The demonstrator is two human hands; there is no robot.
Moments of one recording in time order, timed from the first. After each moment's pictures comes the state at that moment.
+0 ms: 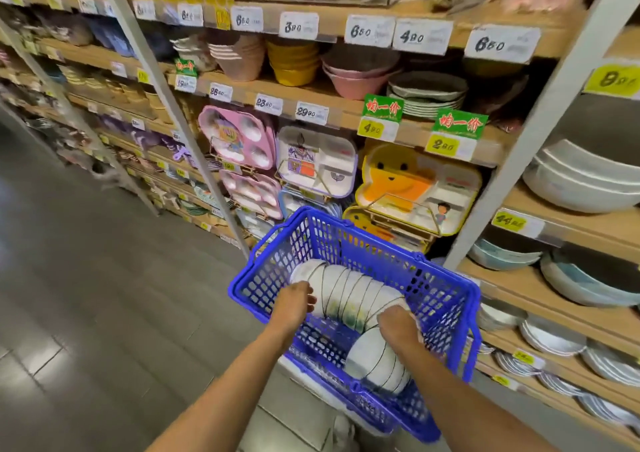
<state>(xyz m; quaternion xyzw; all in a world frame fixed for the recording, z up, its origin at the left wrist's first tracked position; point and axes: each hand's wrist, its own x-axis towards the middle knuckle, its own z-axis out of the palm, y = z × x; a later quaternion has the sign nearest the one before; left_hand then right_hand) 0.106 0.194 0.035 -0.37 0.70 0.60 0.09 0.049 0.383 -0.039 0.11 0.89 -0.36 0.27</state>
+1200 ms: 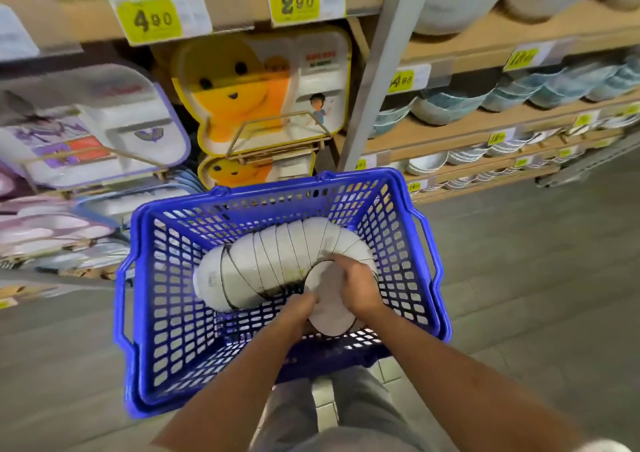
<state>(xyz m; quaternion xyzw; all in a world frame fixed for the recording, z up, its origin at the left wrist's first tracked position) 0.032 0.232 -0.132 -0.28 0.65 0.46 0.54 0.063 0.354 -0.094 0.24 0.86 -0.43 0.15</state>
